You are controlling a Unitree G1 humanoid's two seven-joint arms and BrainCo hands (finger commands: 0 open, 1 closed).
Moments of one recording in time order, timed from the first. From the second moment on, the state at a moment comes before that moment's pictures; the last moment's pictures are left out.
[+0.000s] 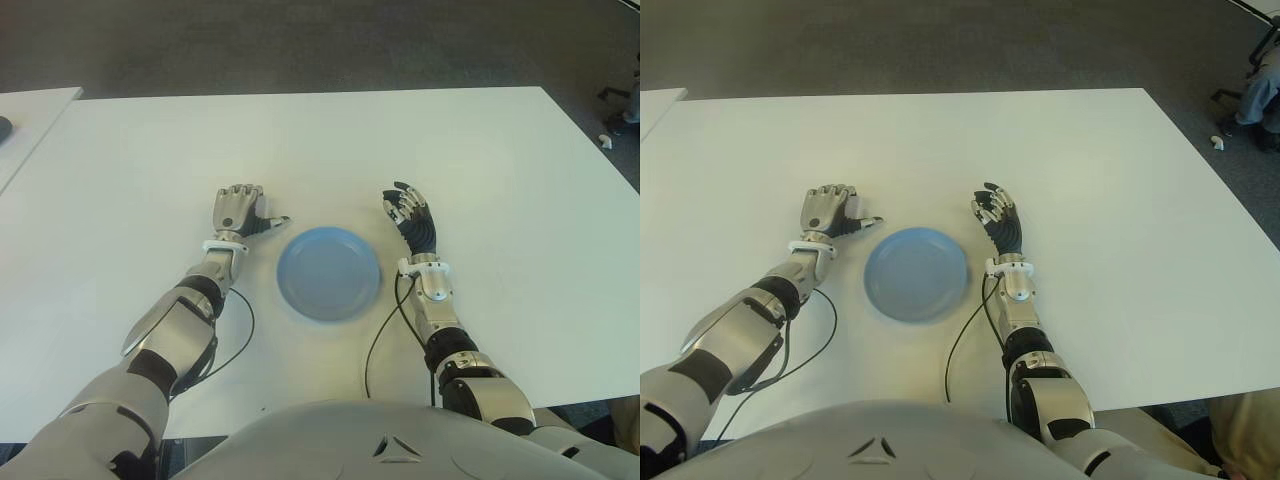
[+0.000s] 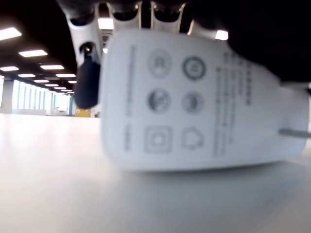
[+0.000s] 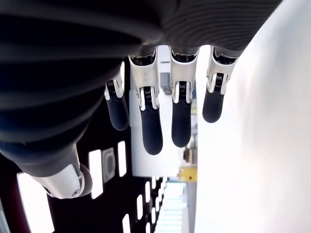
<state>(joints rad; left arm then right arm) -0.60 0.30 -0.60 1.32 0.79 -0.16 0.92 -0.27 0.00 -0.08 0.87 -0.02 -0.69 -0.03</state>
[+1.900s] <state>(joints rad) -0.58 0.35 -0.51 1.30 0.70 -0.43 0.93 -0.27 0.01 -0.12 0.87 0.00 -0.68 0.06</state>
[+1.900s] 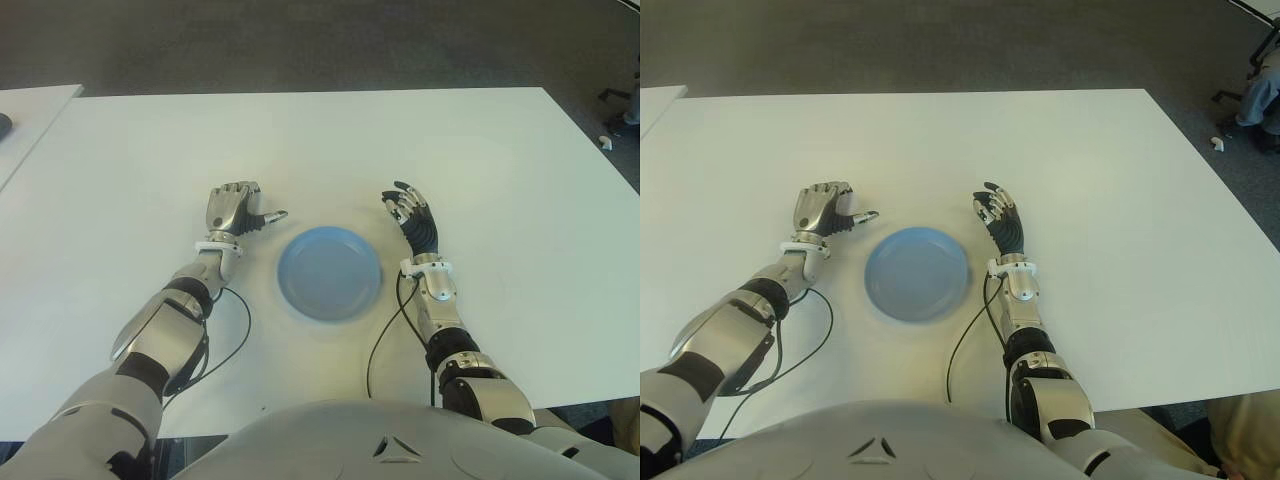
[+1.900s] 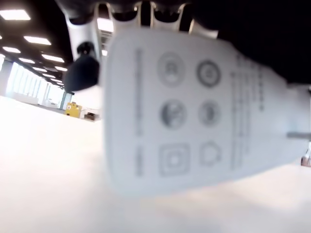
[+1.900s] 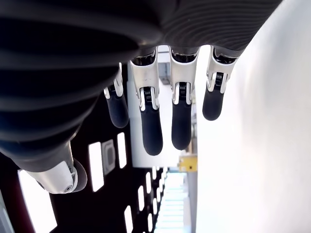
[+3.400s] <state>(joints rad) -0.47 0.43 -0.48 0.80 0.70 -0.72 0.87 -0.27 0.02 -0.14 0.87 0.00 -0.67 0.04</state>
